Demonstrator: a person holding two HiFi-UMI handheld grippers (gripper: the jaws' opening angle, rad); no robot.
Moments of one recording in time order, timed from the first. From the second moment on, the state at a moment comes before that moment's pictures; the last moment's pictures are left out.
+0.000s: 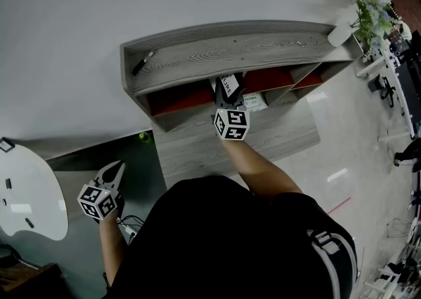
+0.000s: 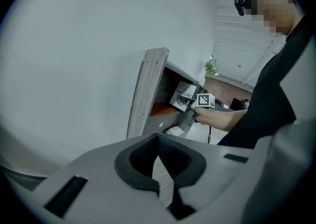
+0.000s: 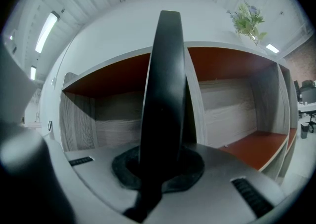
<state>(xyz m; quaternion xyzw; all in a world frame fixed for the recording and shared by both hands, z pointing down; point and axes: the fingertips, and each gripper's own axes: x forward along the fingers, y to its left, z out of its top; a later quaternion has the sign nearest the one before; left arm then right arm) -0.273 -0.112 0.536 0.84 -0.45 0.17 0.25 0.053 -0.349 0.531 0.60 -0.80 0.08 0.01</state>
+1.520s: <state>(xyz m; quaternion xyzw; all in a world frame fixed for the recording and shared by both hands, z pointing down) -0.274 -0.105 0.541 0.83 -0.45 0.17 0.26 0.036 -0.375 0.531 0.61 -0.79 0.05 0.02</state>
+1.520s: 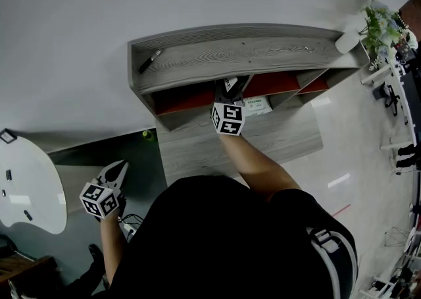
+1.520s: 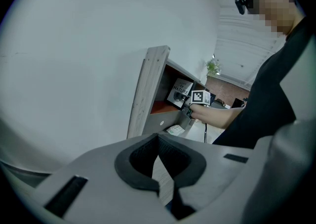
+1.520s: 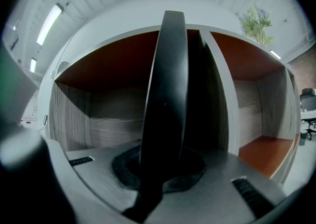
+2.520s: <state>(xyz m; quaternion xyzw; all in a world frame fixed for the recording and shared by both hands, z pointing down) -0.268 -0.094 0.543 0.84 -0.45 0.16 0.26 0.036 -0.363 0.523 0.60 -0.80 0.07 0.02</state>
